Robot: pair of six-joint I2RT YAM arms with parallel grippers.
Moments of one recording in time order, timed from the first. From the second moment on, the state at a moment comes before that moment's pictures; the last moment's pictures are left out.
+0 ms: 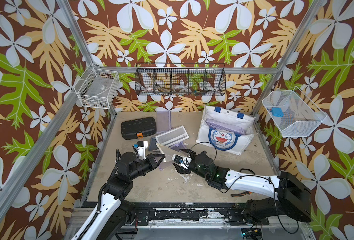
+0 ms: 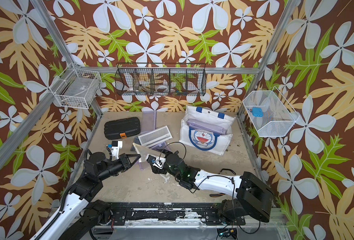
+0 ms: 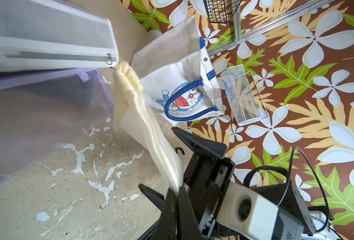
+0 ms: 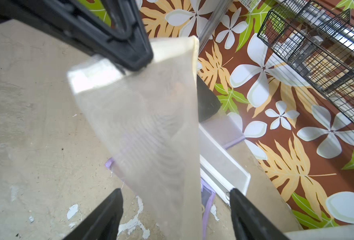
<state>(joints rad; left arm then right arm) -0.37 0.64 0.55 -0.18 0.48 -1.03 1.01 1.42 0.76 0.37 0.15 -0.50</state>
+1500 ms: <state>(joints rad) -0.37 0.63 0.51 -0.13 0.37 -0.82 0.61 1.31 1.38 -0.14 0.40 -0.74</state>
